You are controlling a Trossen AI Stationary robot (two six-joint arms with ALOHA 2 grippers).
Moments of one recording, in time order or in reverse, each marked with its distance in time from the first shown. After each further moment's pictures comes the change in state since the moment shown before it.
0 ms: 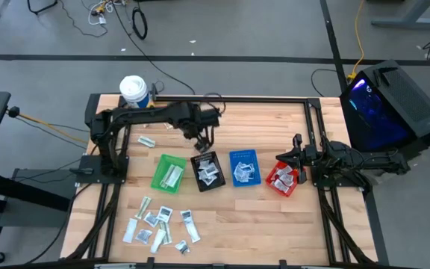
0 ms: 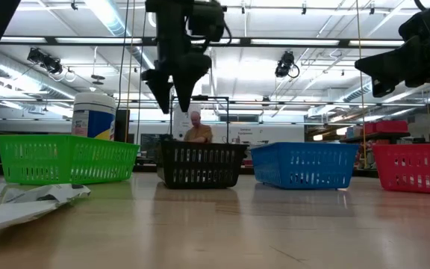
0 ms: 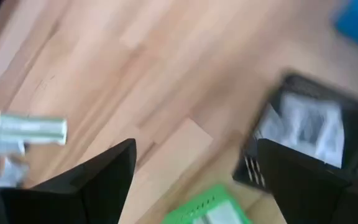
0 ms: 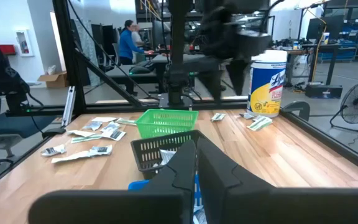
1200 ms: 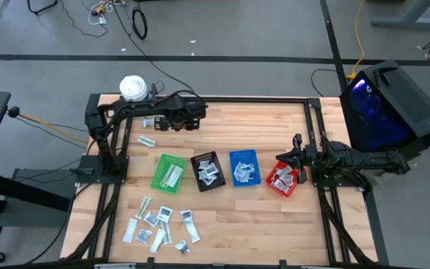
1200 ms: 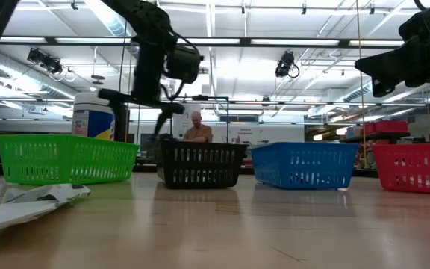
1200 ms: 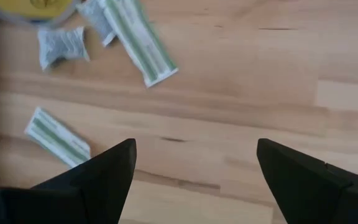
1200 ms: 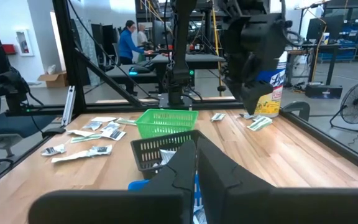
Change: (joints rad) left arm 0.188 -0.034 -0.262 0.048 -0.151 -0.794; right arm 0.000 0.000 0.000 0.000 0.000 0.000
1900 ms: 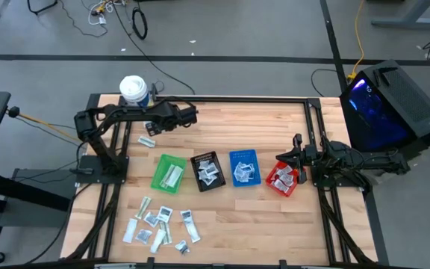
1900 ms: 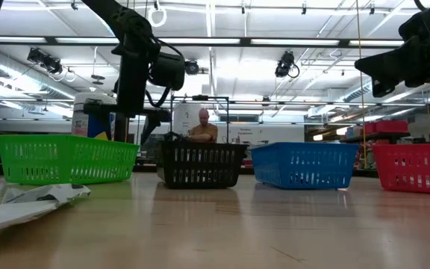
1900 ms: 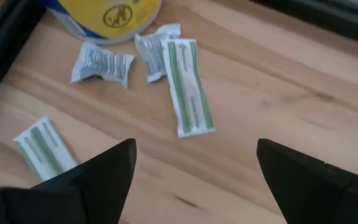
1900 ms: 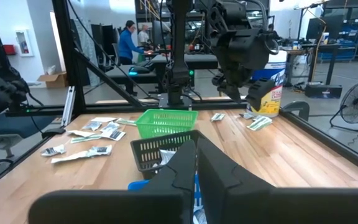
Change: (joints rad) left arm 0.010 -0.110 -0.250 0.209 -0.231 -0.309; right arm 0.000 0.000 0.000 0.000 0.001 0.000
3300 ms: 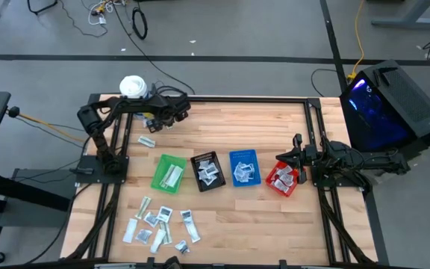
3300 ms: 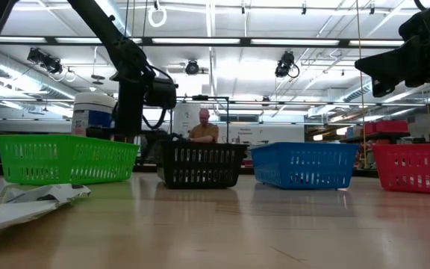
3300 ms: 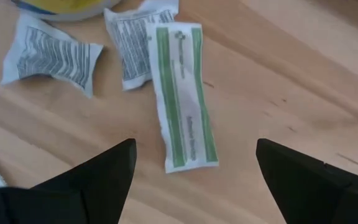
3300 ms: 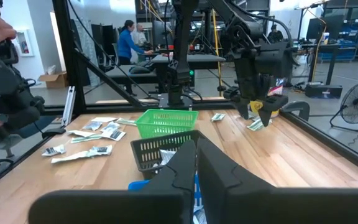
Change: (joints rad) left arm 0.209 0.070 -0.077 0.234 0.215 0.159; right arm 0.000 0.000 0.000 0.000 0.000 0.000
